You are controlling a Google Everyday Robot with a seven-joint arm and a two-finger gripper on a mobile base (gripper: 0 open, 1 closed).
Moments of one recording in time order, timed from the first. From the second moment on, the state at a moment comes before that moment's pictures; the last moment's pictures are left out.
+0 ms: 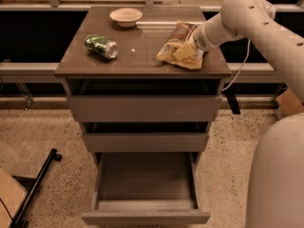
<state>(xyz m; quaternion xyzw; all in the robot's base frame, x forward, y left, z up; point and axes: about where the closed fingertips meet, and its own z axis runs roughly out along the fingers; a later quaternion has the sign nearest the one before) 0.800 -0.151 0.850 -0.38 0.83 0.05 0.40</state>
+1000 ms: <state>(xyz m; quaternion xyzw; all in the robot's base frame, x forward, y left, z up) 0.737 -0.119 0.907 -0.48 0.79 0.07 0.38</state>
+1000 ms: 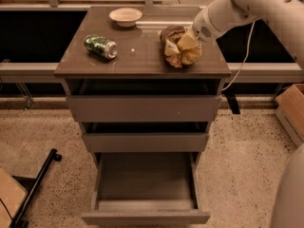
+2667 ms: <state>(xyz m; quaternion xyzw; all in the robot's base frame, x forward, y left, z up) 0.512 -0.174 1.025 -0.66 0.71 -0.02 0.22</state>
